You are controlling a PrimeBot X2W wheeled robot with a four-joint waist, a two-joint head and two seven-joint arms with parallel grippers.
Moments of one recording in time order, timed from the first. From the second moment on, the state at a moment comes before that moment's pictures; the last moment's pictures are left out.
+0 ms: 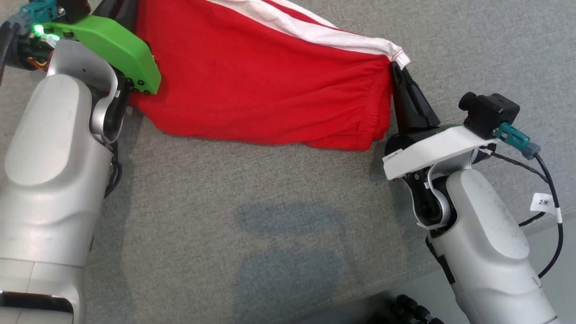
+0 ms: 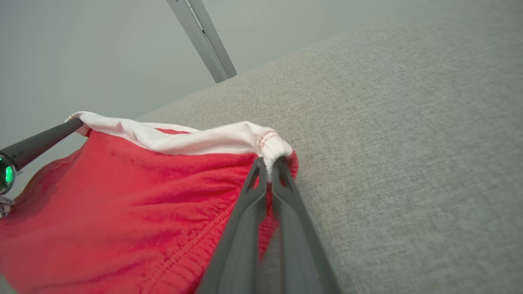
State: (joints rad) left arm -0.99 0.25 -0.35 0.59 -0.45 -0.13 0.05; right arm -0.56 -0.05 0.22 0.31 0.52 0.13 -0.20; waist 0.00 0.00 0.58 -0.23
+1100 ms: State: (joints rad) left arm -0.30 0.36 -0.25 -0.02 -0.37 0.18 -0.22; right arm -0.24 -0.07 0.00 0.03 0.17 0.13 -0.26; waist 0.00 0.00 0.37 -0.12
